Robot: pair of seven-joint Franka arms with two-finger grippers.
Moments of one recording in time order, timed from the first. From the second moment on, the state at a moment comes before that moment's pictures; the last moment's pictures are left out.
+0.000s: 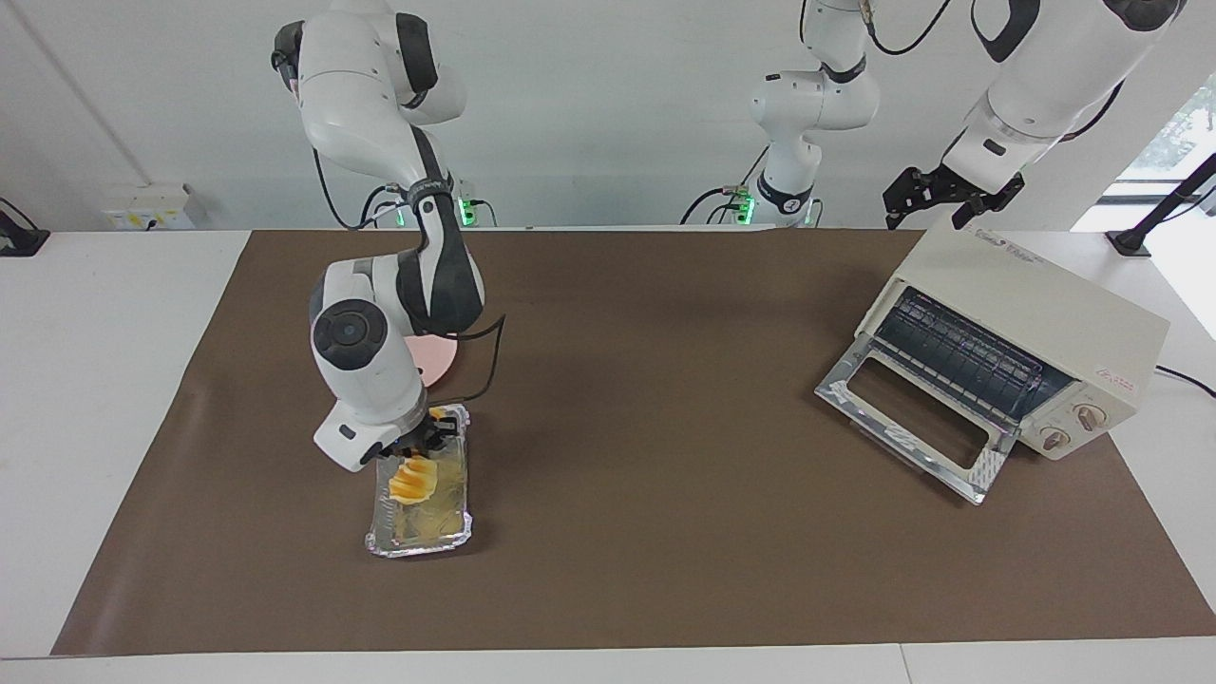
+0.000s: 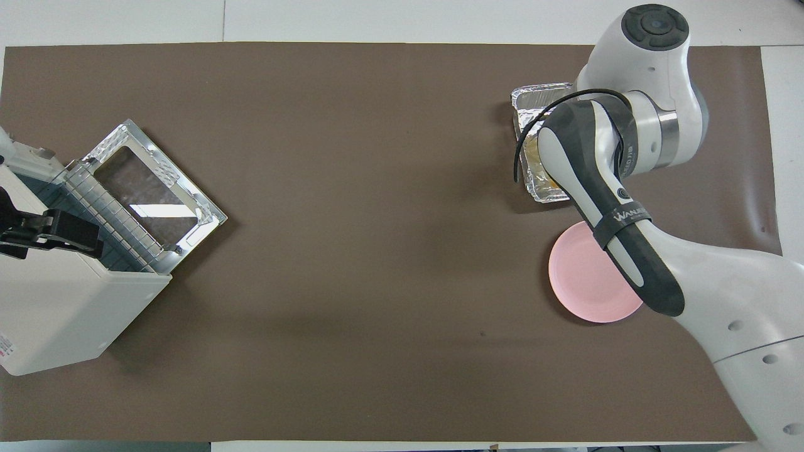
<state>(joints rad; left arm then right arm) -0.11 -0.07 0.03 -1.62 0.00 1.36 -0.02 0.18 0.55 -0.02 -1.39 -0.05 1.82 0.04</state>
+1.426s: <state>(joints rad) -0.11 -0.07 0.03 -1.62 0.00 1.36 -0.02 0.01 -0.17 -0.02 -2.62 -0.04 2.44 -0.33</state>
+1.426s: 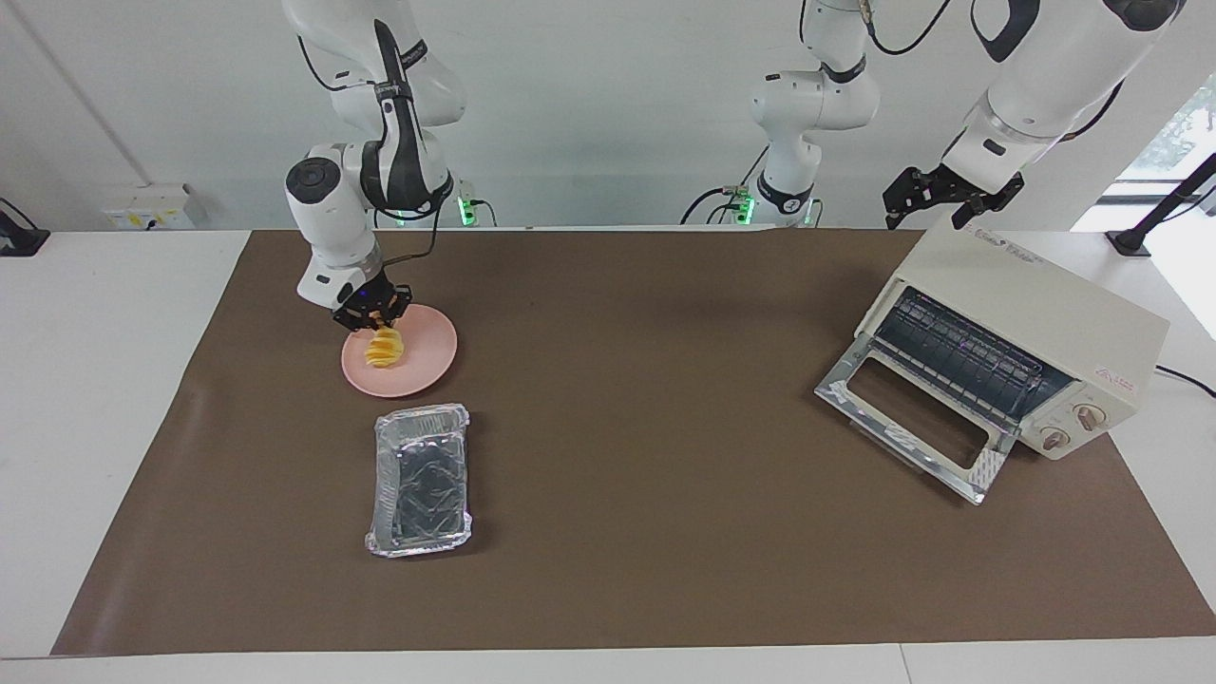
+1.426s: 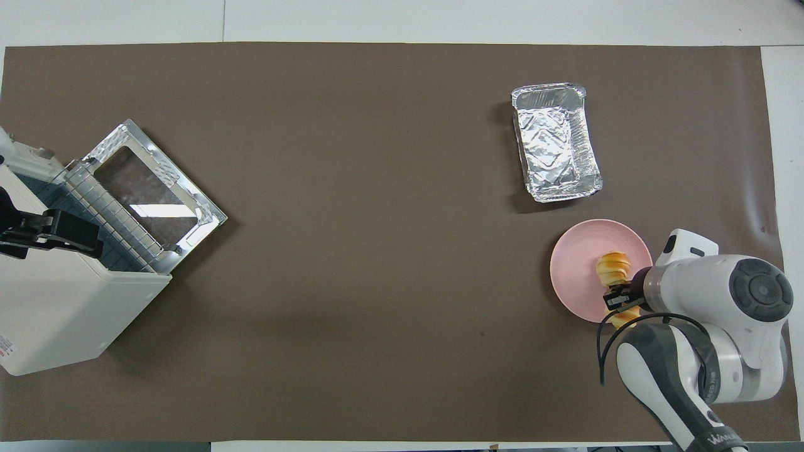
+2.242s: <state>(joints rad) -0.11 -0.07 0.03 -1.62 0.00 1.36 -0.02 -0.01 -0.18 -0.02 -2.54 -0.02 2.30 -0.38</state>
